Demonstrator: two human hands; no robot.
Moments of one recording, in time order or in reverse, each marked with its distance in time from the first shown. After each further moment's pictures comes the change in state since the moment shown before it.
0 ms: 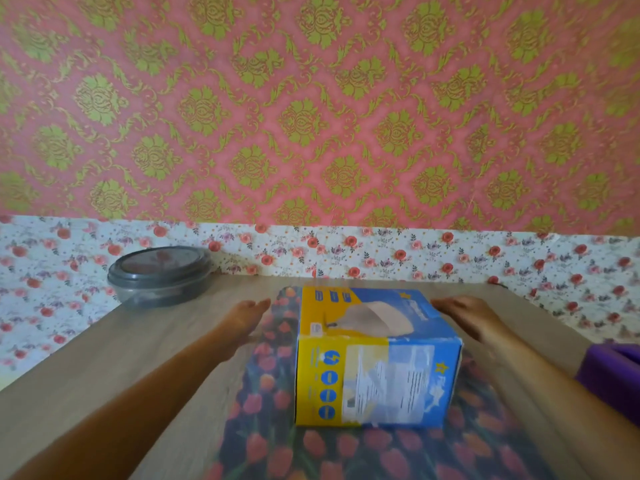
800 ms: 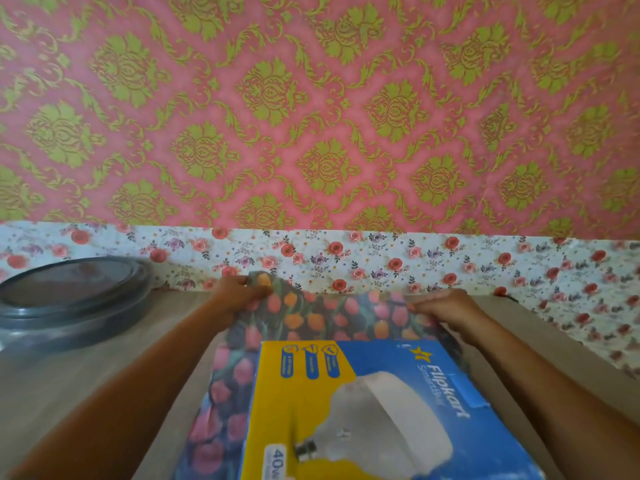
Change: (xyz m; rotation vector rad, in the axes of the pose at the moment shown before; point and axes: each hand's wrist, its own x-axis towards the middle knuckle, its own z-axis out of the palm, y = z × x) left_hand 0.171 0.021 0.038 0.129 0.045 0.111; right_hand 0.156 0.017 0.023 -0.160 0.024 0.093
